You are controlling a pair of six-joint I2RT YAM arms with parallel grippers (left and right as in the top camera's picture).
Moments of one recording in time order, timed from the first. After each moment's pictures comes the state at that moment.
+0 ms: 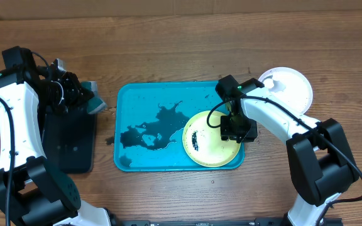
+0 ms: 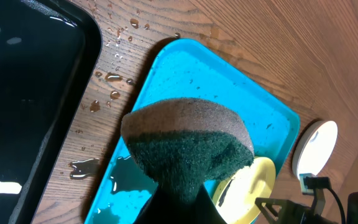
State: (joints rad) left arm 0.40 1.74 1.52 -1.16 0.55 -0.20; right arm 0.47 1.90 1.27 -1.09 -0.07 0.51
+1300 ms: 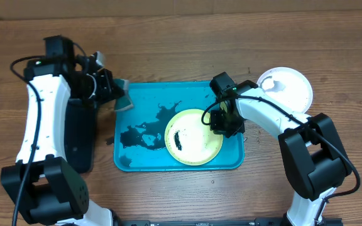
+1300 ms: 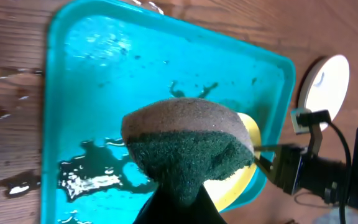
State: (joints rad) left arm 0.17 1.74 1.52 -1.16 0.55 -0.15; right arm 0.48 1.96 1.27 -0.87 -0.19 0.51
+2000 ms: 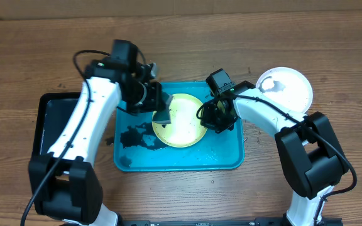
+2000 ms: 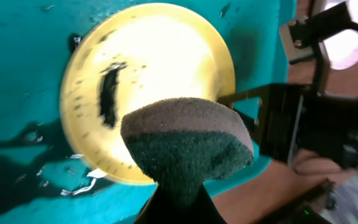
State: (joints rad) left arm -0.20 1.74 1.43 -1.06 0.46 -0.23; right arm 0.50 1.98 1.27 -0.71 -0.31 0.69
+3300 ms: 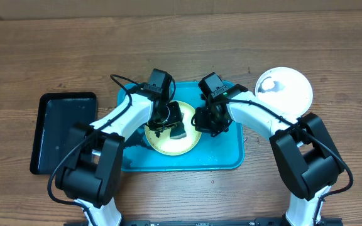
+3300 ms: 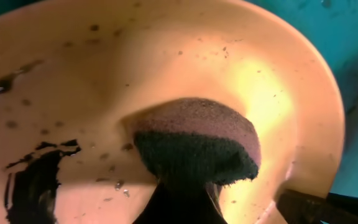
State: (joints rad) left arm -0.35 1.89 1.15 -0.64 0.28 -0.58; right arm 0.55 1.98 1.27 -0.70 -0.33 0.59
